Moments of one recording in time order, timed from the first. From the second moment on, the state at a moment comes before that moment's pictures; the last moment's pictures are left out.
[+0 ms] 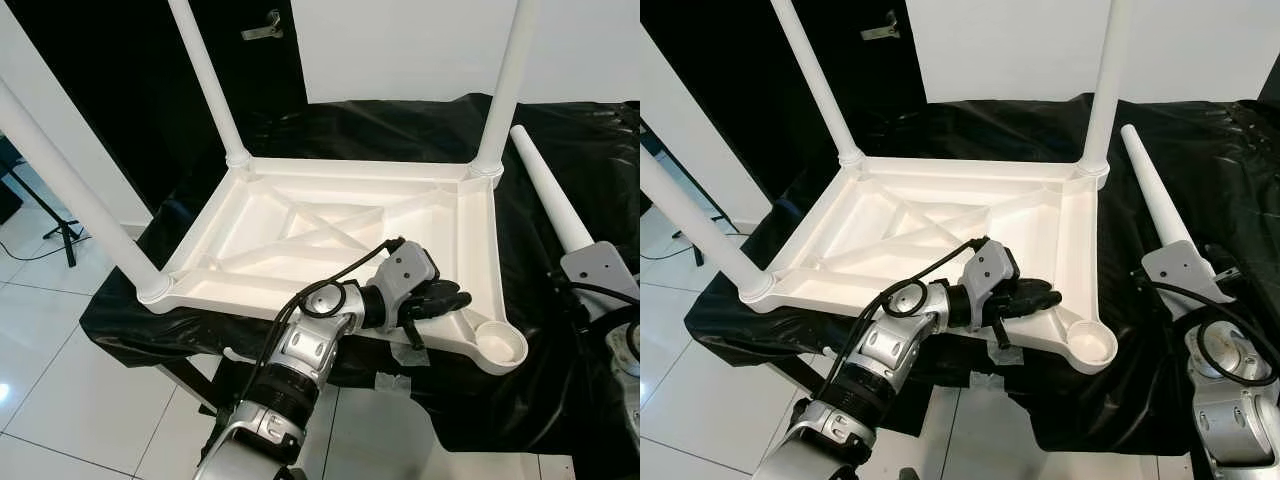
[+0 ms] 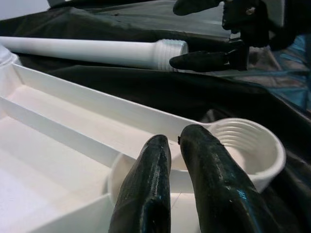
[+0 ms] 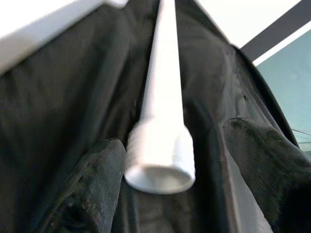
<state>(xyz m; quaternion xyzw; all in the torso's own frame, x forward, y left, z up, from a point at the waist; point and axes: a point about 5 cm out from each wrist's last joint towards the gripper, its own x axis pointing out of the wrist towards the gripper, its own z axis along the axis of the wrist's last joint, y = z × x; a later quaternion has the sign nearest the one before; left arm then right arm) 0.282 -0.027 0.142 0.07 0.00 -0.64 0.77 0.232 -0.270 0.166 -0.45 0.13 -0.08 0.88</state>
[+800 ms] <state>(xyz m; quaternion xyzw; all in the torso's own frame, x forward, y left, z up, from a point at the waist) 0.275 -0.035 0.138 0.07 0.01 -0.65 0.75 0.251 -0.299 0.151 -0.52 0.20 -0.06 0.83</state>
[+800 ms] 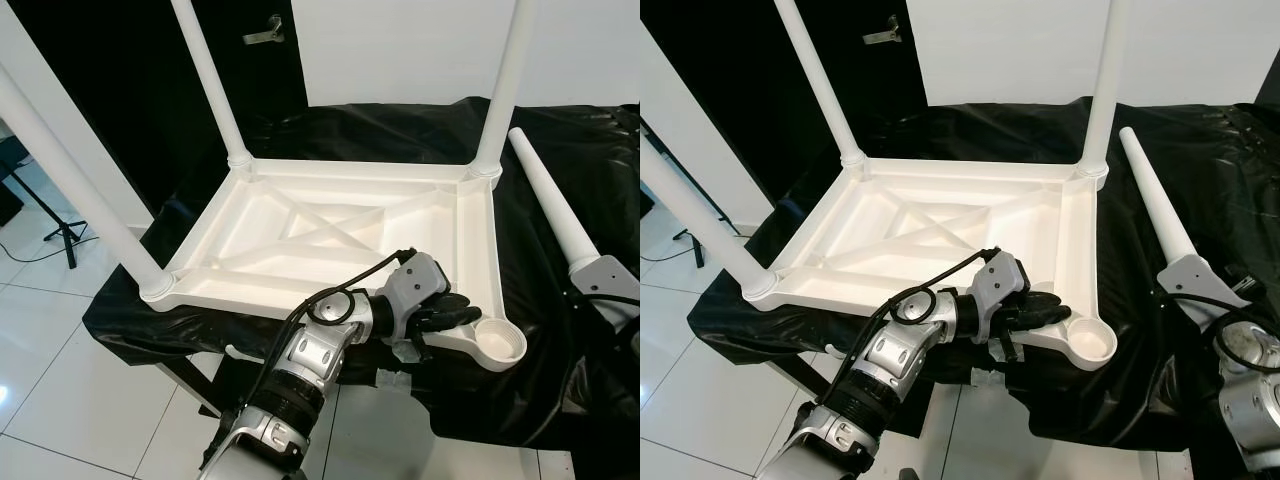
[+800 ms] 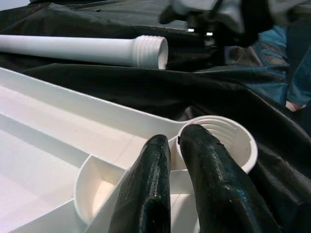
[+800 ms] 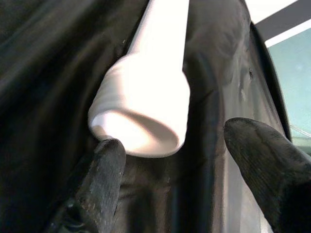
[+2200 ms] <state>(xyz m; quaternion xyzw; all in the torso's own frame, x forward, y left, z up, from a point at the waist) 0.279 -0.029 0.136 0.00 0.00 -0.62 0.78 0.236 -0.268 0.098 -0.59 0.01 -0.26 0.76</state>
